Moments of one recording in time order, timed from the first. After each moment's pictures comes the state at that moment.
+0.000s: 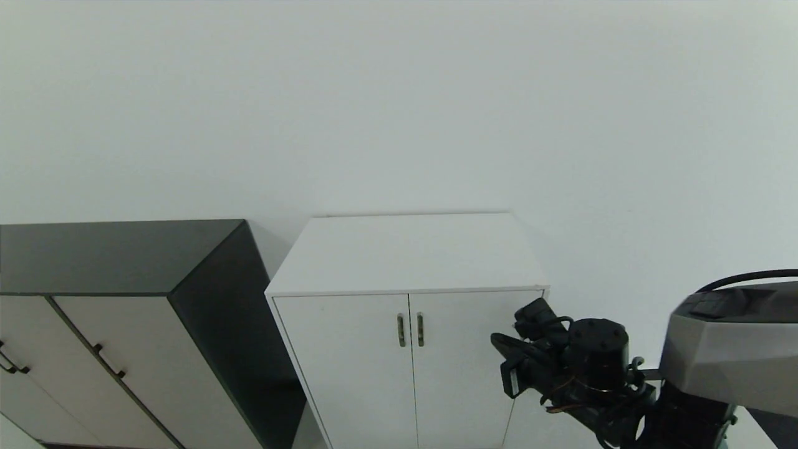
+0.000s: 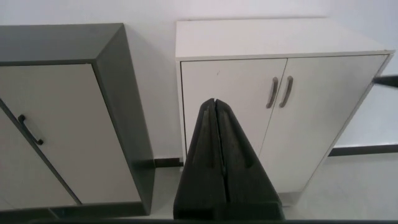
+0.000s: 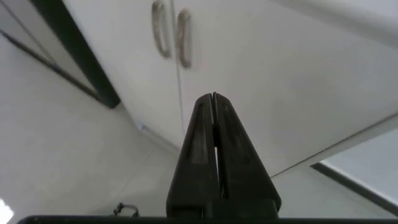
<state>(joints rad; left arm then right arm) 0.00 0.00 0.00 0.00 -0.01 0.00 0.63 2.17 -0.48 -1.46 -0.09 -0.03</state>
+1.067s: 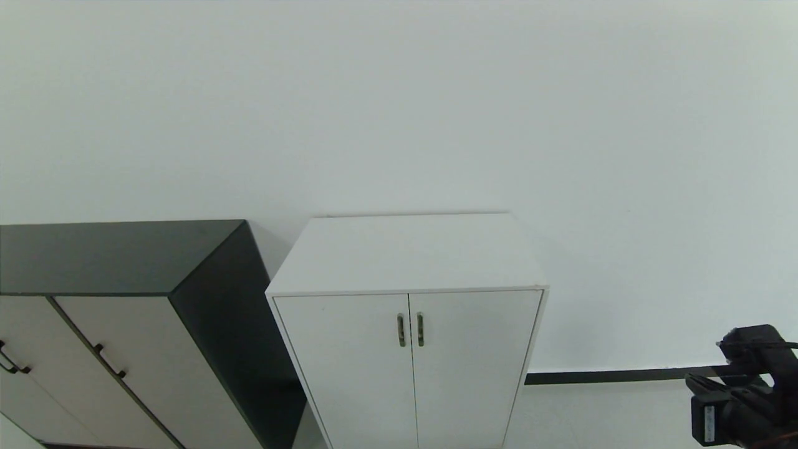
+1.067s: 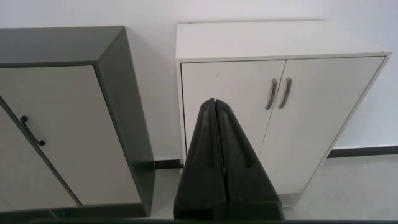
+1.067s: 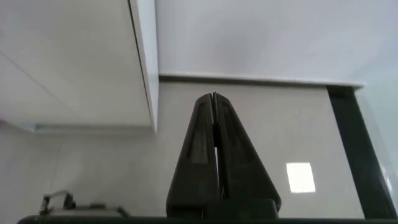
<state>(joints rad) 0.00 0.00 0.00 0.00 -0.01 0.00 0.31 1.49 0.00 -1.03 -0.36 0.02</state>
